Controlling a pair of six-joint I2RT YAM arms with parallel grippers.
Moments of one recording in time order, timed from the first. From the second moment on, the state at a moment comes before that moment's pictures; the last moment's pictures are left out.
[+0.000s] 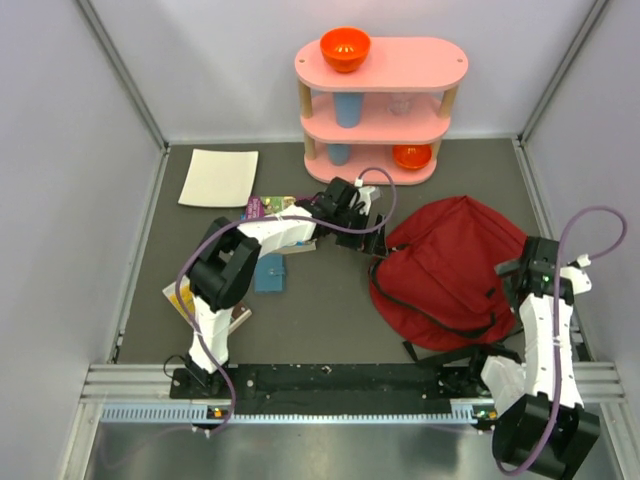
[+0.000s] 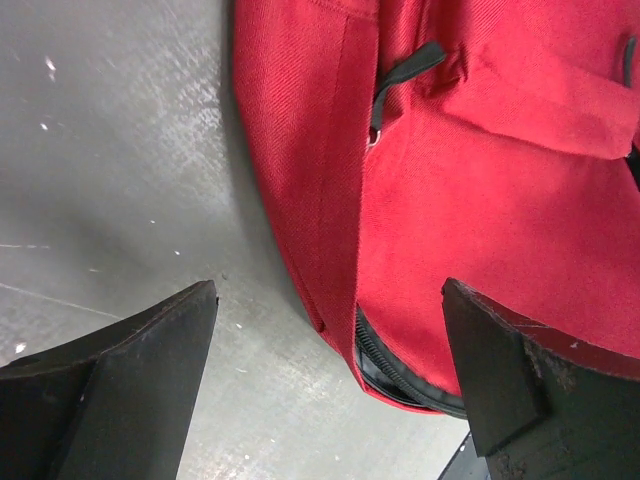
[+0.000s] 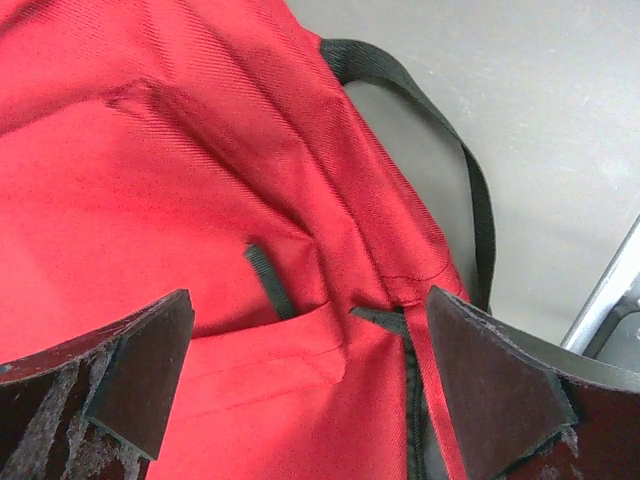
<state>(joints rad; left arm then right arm) -0.69 2.00 1.44 -0.26 0.48 -0.36 -0.32 0.83 0.66 -0.89 0.33 0.96</state>
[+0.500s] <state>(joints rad) -0.71 2.06 1.38 -0.18 0.59 -0.40 -0.27 1.07 0.52 -0.59 0.04 0.72</state>
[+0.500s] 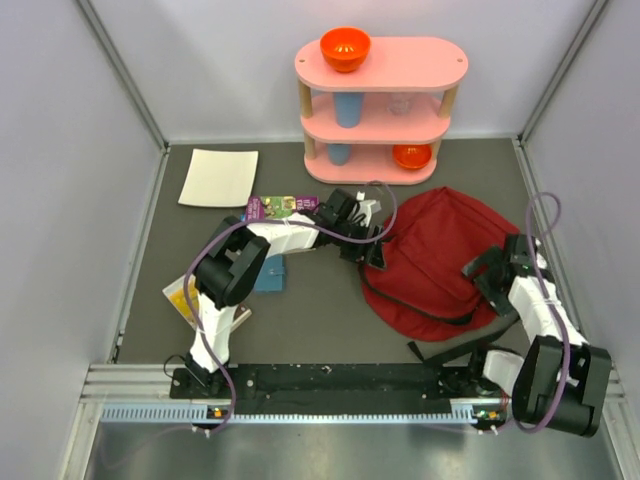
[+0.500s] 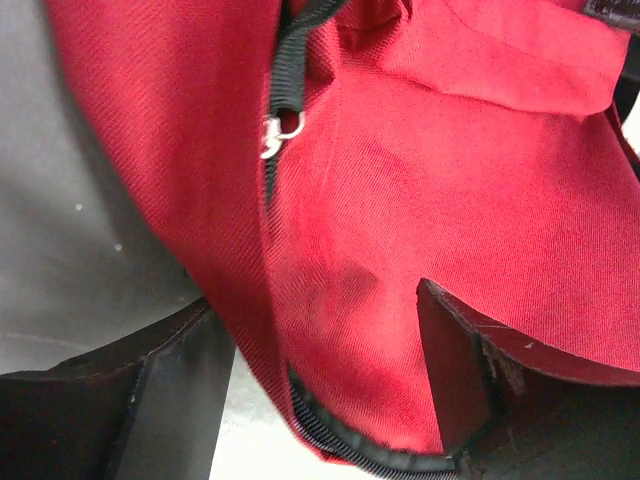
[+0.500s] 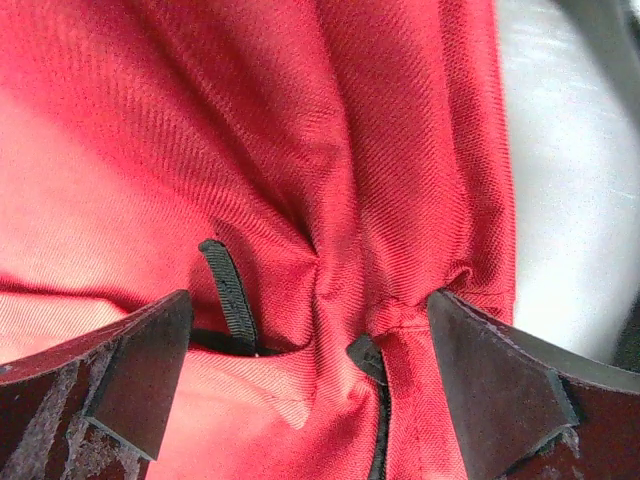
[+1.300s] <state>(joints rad) -0.59 1.57 1.15 -0.38 0.32 -0.34 0.04 1.28 0.85 -0.45 -0.07 0.54</state>
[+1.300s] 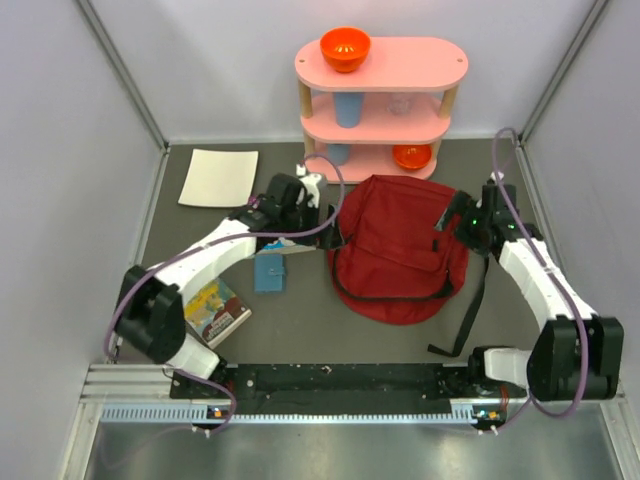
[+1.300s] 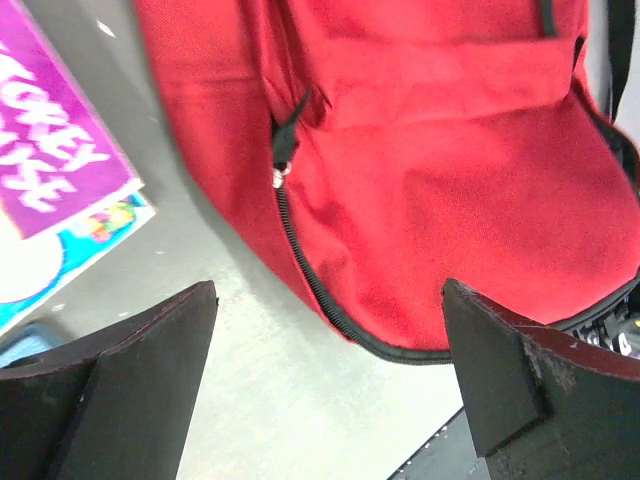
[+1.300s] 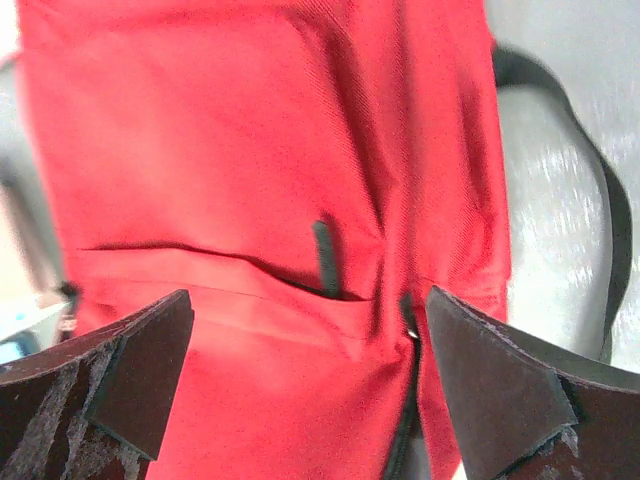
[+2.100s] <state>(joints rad) -0.04 1.40 1.04 -0.28 0.34 -0.36 0.53 1.76 1.11 0.05 -0.31 0.86</state>
